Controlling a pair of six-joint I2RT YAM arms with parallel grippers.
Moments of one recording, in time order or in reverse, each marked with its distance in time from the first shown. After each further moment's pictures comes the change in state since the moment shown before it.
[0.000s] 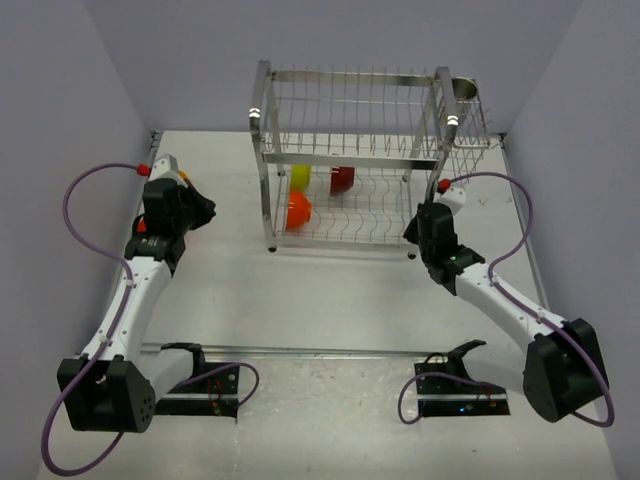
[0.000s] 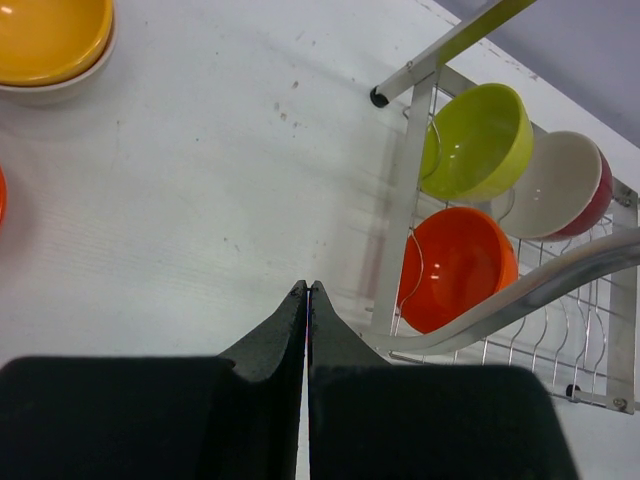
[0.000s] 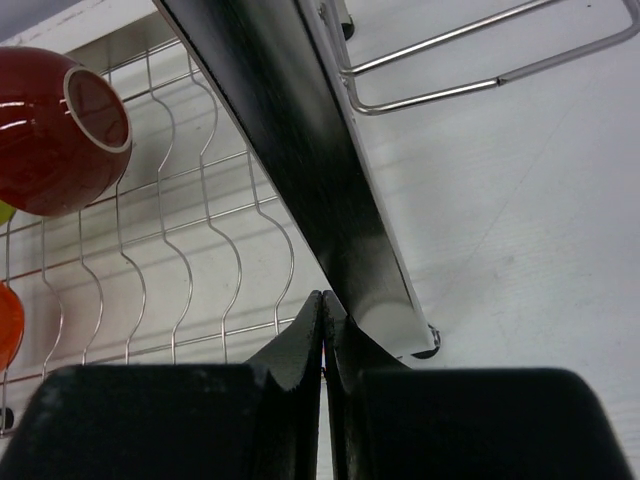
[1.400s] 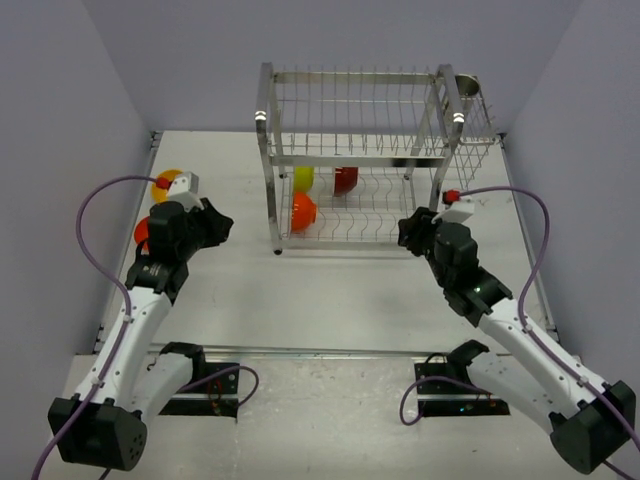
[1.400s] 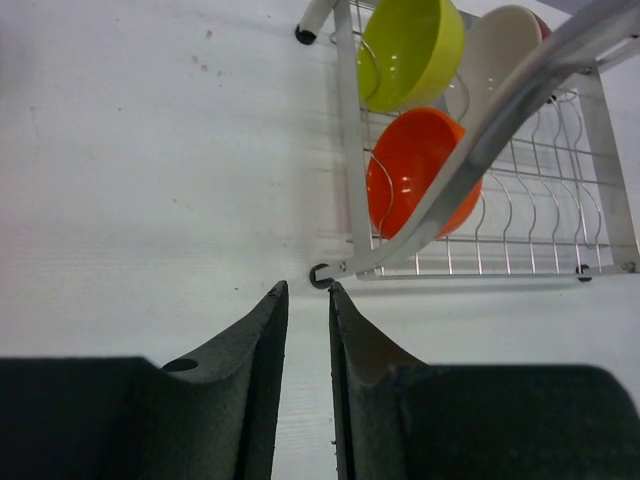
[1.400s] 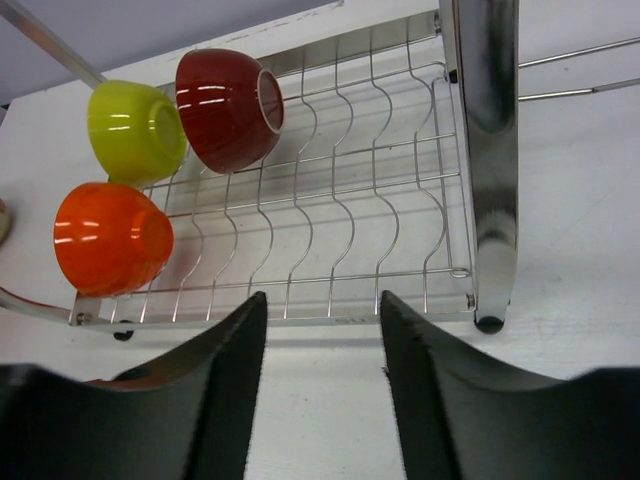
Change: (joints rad) left arm -0.092 -0.179 -0.110 -0.024 0.089 0.131; right arm 0.114 -0.330 -0.037 -0.076 -0.066 -0.096
